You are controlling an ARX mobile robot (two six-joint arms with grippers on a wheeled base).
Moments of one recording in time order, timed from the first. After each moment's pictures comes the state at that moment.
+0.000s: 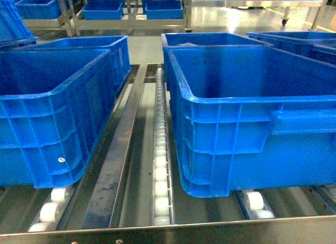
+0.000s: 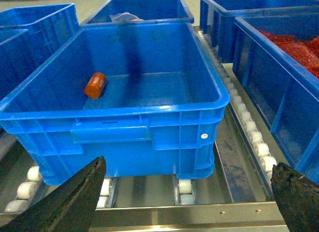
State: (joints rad) left arm -0.09 0.39 0.30 0.13 -0.50 -0.16; right arm -0.13 0.54 0.46 -0.22 -0.14 0.01
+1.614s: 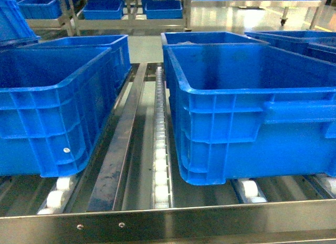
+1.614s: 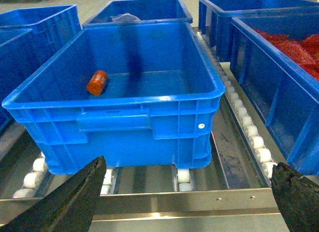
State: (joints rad) left arm -0.09 0.38 0.30 0.13 -0.50 -0.16; right arm -0.13 0.54 0.46 -0.22 -0.14 0.01
